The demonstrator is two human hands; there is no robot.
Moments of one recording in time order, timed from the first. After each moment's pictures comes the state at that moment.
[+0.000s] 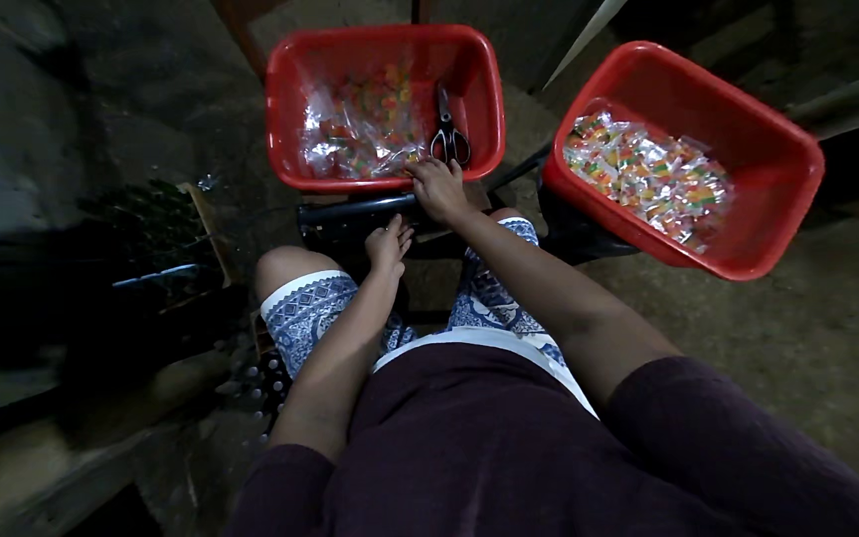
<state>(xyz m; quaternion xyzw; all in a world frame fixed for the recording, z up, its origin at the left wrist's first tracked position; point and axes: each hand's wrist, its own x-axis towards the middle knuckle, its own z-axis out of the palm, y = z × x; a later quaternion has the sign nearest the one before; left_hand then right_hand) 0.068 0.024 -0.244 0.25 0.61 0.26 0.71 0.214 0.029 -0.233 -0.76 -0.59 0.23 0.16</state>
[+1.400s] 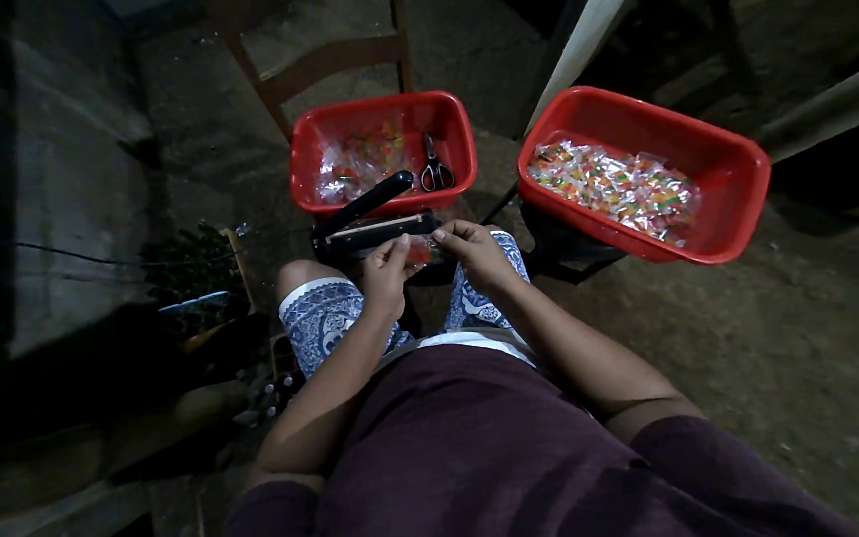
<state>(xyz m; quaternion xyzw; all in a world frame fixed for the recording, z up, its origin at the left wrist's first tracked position) 0.017 -0.068 -0.114 0.48 0.40 0.34 0.70 0.168 -0.128 -0.123 -0.56 -0.33 0.48 0.59</state>
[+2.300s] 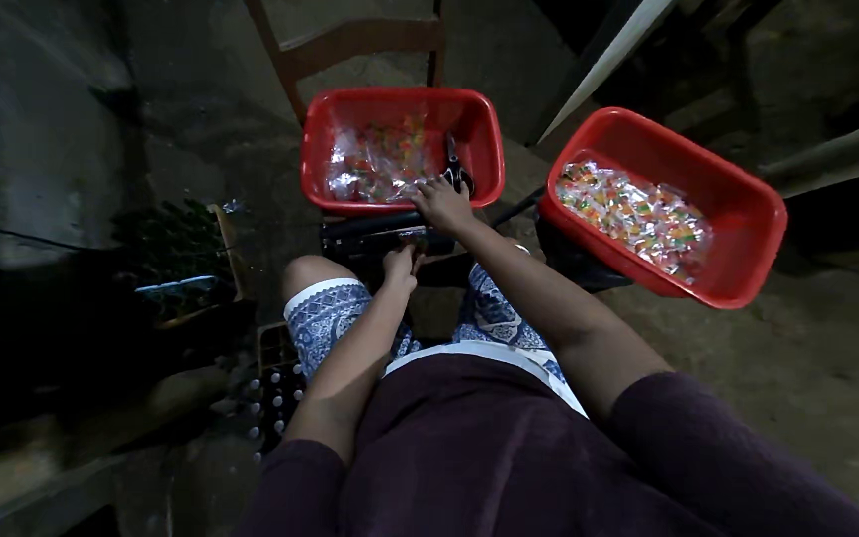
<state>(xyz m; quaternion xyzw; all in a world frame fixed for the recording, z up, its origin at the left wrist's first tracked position) 0.067 0.017 -0.247 0.22 0.58 0.28 0.73 0.204 0.042 -0.195 -0.77 -0.59 0.23 0.09</state>
